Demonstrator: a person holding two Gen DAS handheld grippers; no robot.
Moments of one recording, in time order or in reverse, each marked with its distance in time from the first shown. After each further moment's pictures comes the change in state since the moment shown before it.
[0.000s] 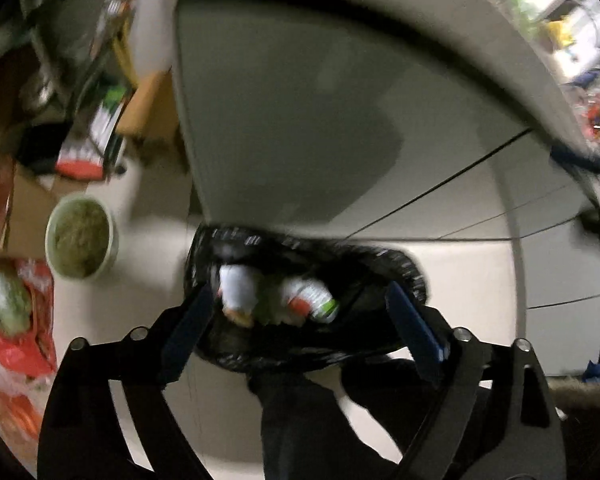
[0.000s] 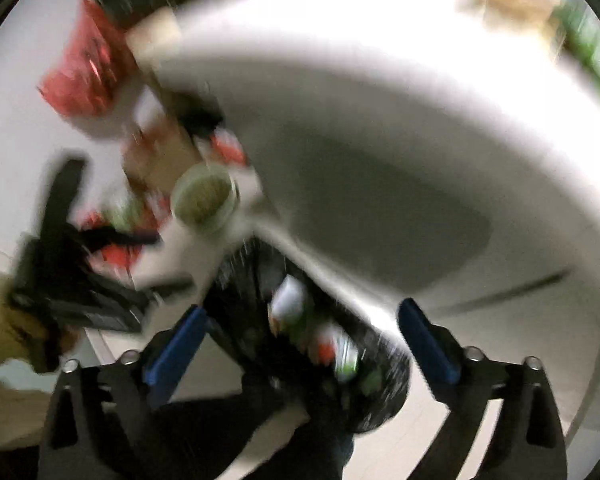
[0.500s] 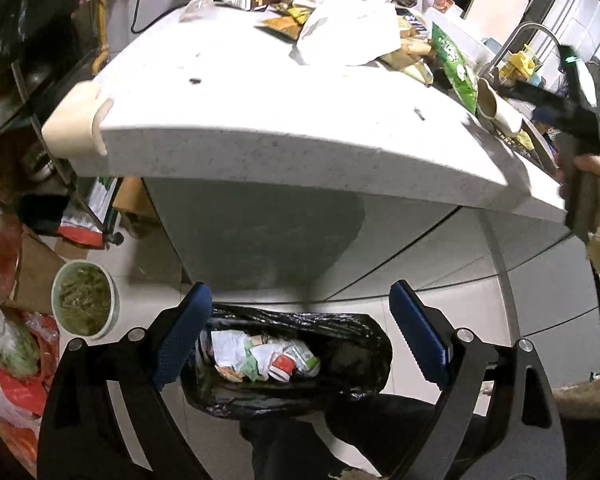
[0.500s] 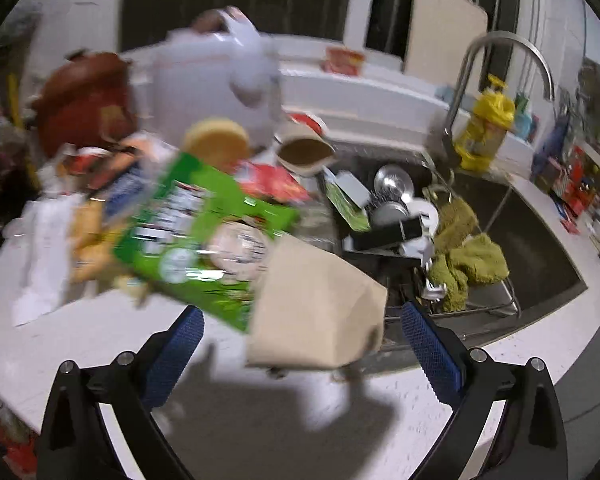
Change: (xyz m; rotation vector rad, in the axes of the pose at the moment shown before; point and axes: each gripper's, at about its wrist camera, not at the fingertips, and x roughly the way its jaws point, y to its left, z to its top) left arm -0.062 -0.052 0.045 0.042 -0.179 -0.006; right arm -0.108 -0.216 0.072 0.462 -0.353 -0.633
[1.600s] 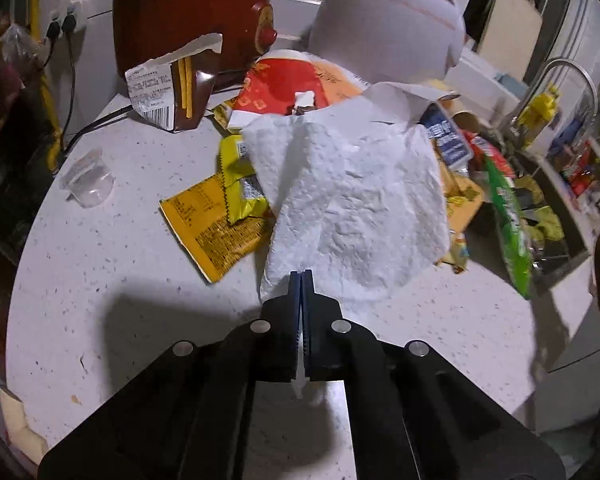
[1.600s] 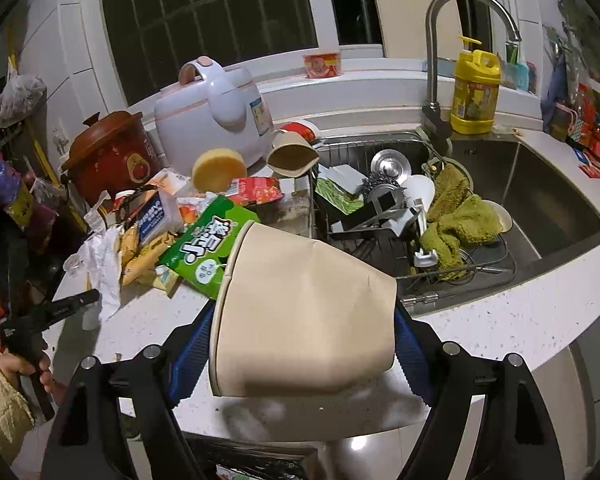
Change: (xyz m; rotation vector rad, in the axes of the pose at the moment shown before) left arm 0.069 -0.031 0.196 0.054 -0.105 0.013; right arm -0.062 -0.074 -0.025 0.159 -0.028 0.226
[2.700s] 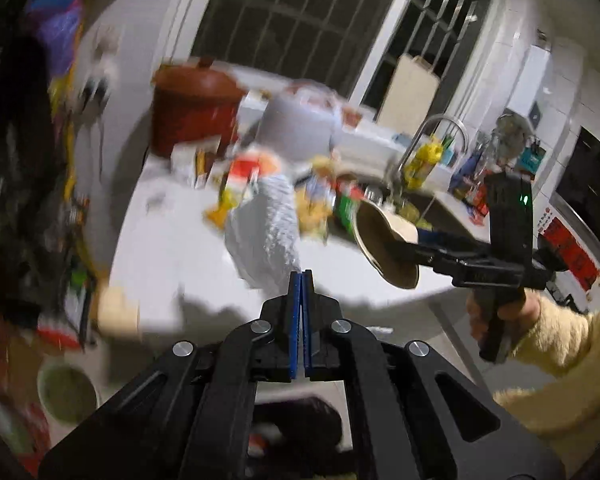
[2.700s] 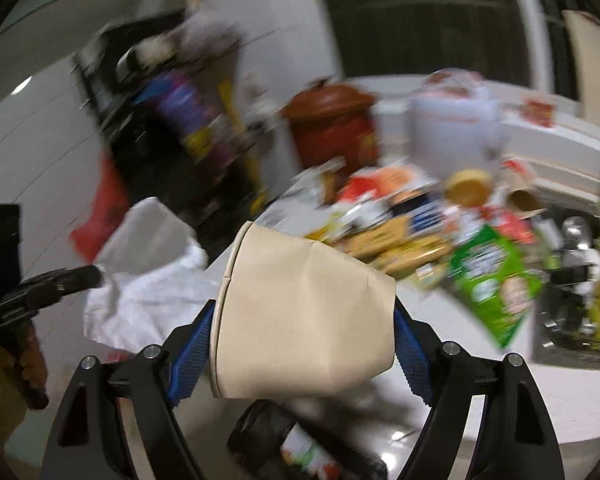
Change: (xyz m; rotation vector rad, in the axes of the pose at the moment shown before) left arm -0.251 0.029 -0.116 0.027 -0.199 -0.235; right arm -0.052 0.180 -0.021 -0.362 0.073 0.527
